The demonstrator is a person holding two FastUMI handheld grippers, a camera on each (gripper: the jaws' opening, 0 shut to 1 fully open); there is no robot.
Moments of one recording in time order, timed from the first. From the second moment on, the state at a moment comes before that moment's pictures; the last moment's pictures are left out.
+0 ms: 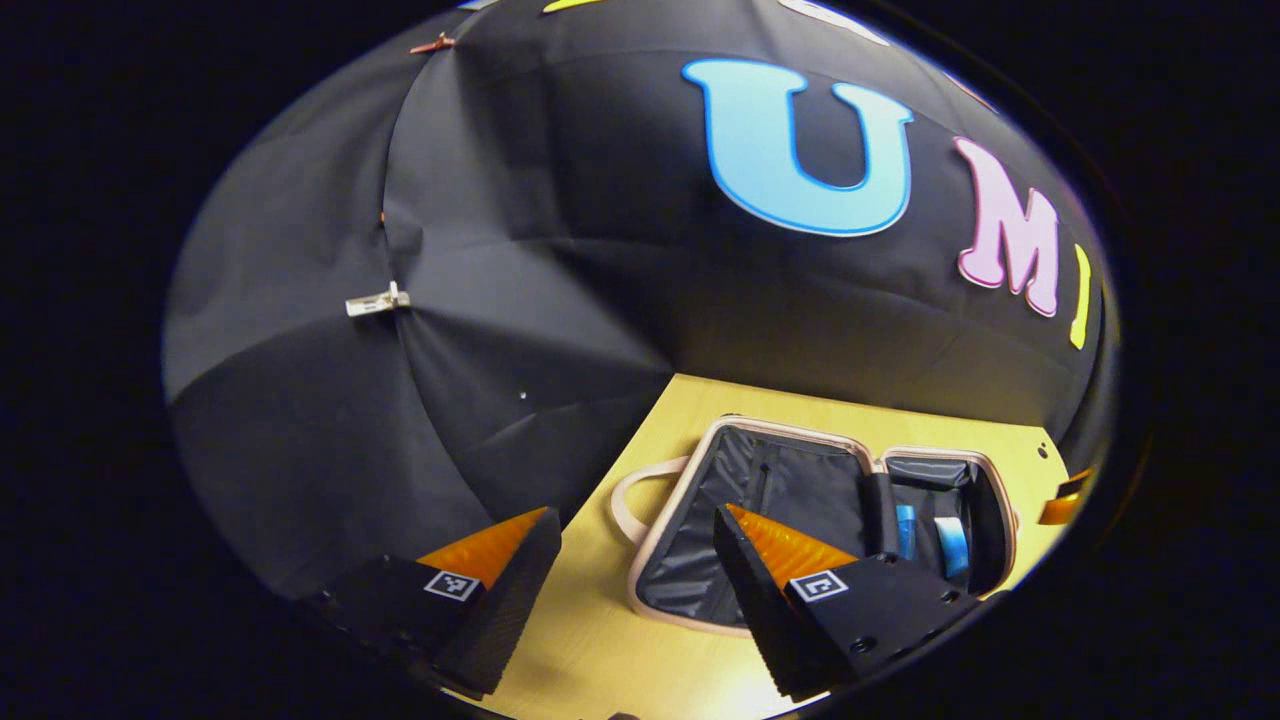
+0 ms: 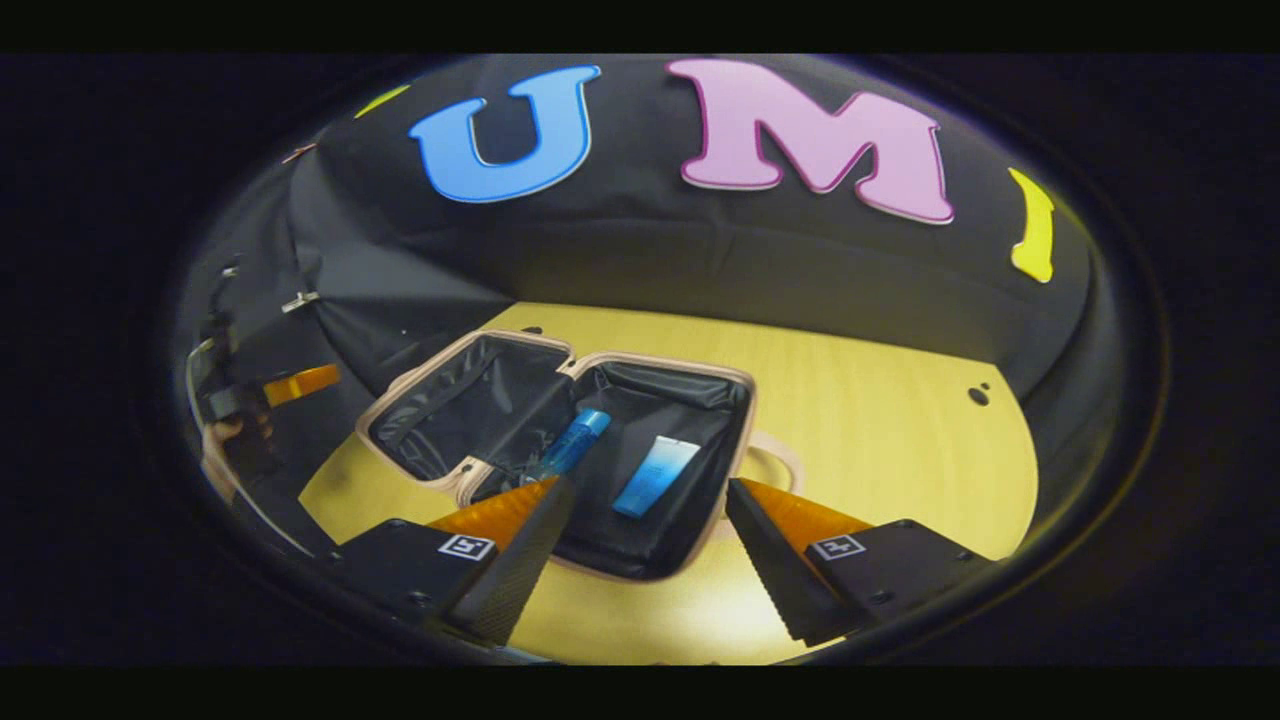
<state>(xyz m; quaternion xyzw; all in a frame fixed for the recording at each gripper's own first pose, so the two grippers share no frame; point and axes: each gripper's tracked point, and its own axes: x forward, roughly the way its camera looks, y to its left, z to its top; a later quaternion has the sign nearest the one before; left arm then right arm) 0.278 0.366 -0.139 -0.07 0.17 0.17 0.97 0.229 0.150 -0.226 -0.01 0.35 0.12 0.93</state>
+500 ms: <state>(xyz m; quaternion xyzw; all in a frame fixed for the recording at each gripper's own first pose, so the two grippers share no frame) 0.372 0.417 -0.218 -0.23 0.26 0.17 0.92 0.096 0.052 -0.204 0.01 0.36 0.03 0.93</state>
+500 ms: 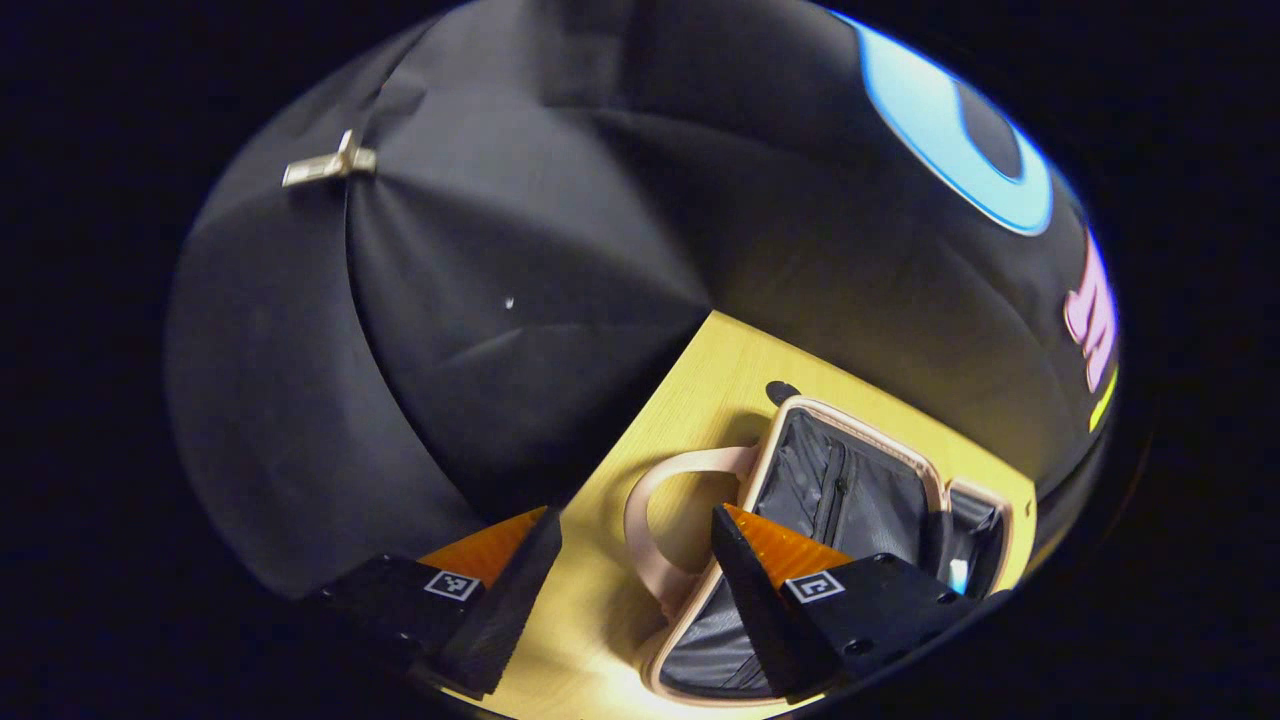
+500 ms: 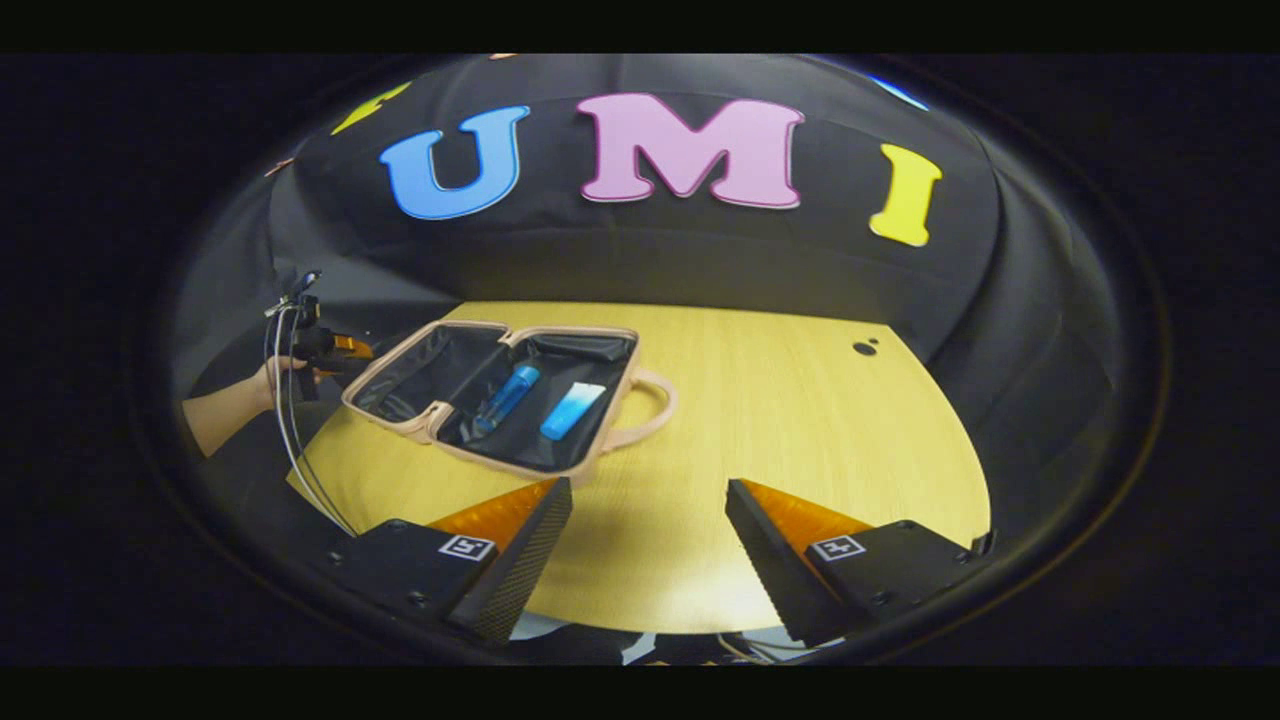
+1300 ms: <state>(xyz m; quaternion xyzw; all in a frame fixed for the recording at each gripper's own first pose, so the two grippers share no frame) 0.395 0.418 -0.262 -0.45 0.28 0.15 0.83 0.066 0.049 -0.205 0.01 0.37 0.01 0.93</state>
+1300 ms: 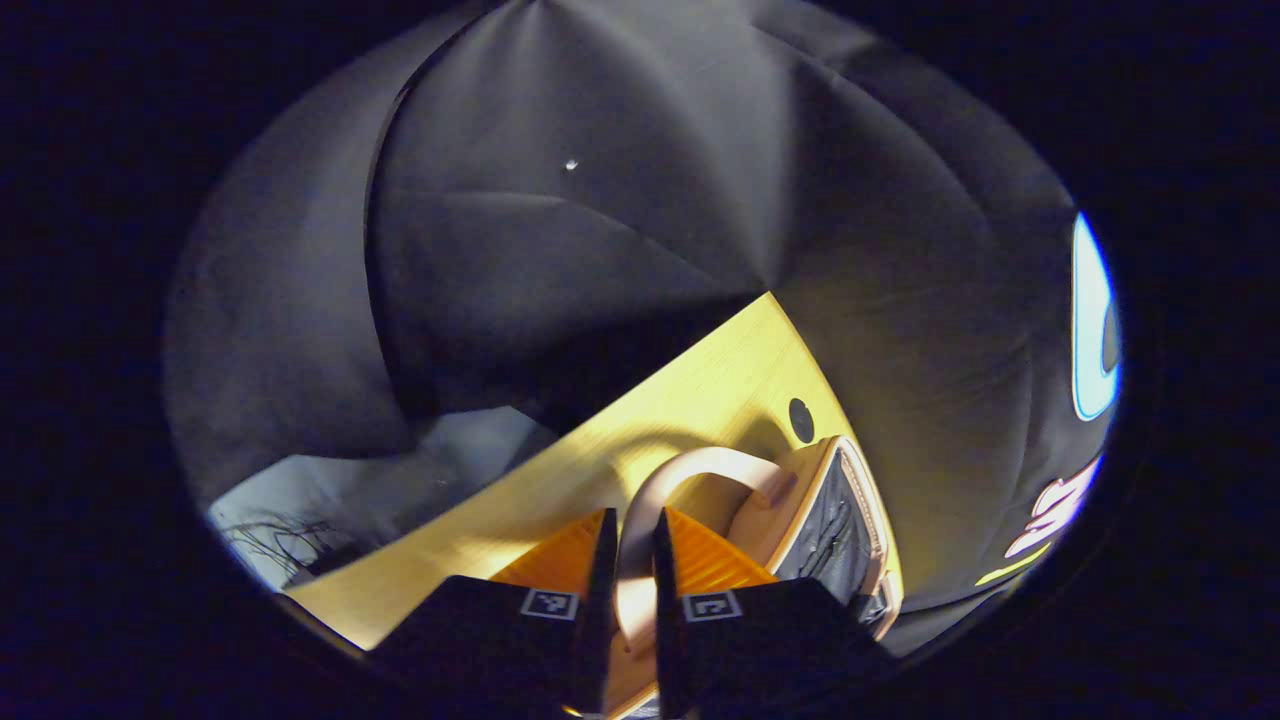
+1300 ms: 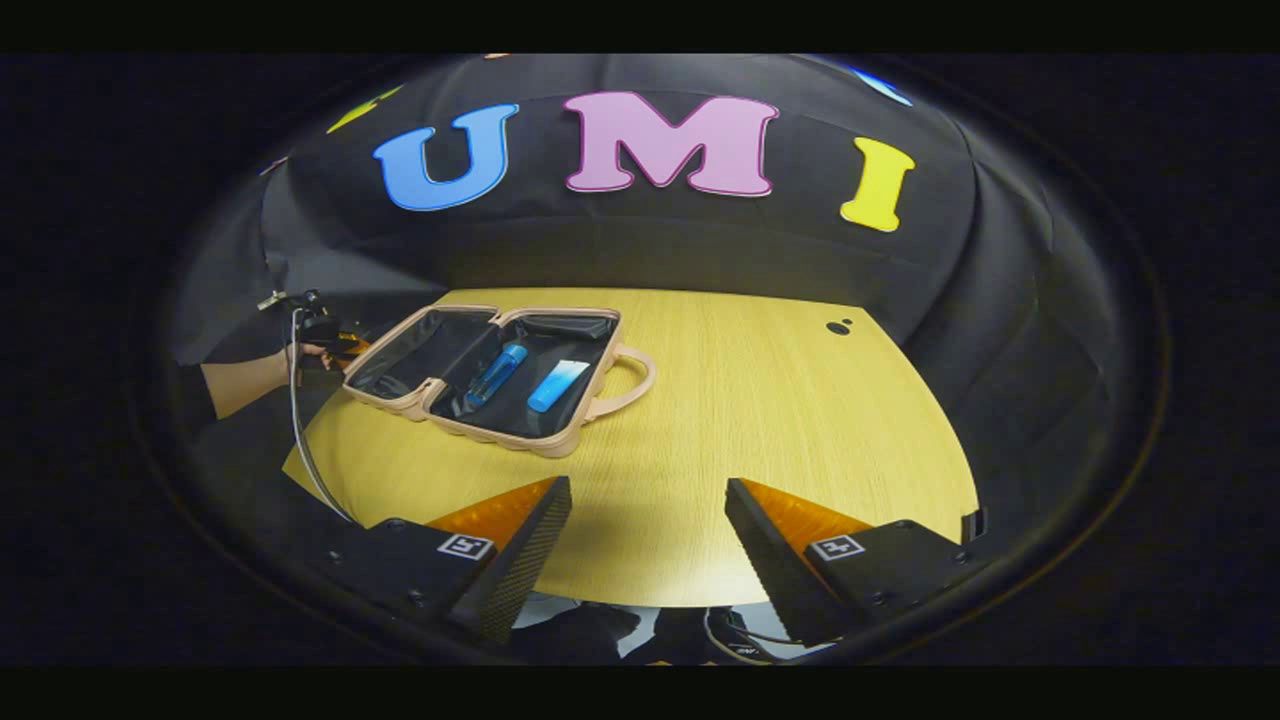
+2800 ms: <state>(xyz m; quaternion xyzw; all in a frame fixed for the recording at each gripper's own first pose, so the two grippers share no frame) 0.363 -0.124 -0.079 -0.16 0.24 -0.10 0.95 0.129 -0.098 -0.136 -0.04 0.25 -0.01 0.97</state>
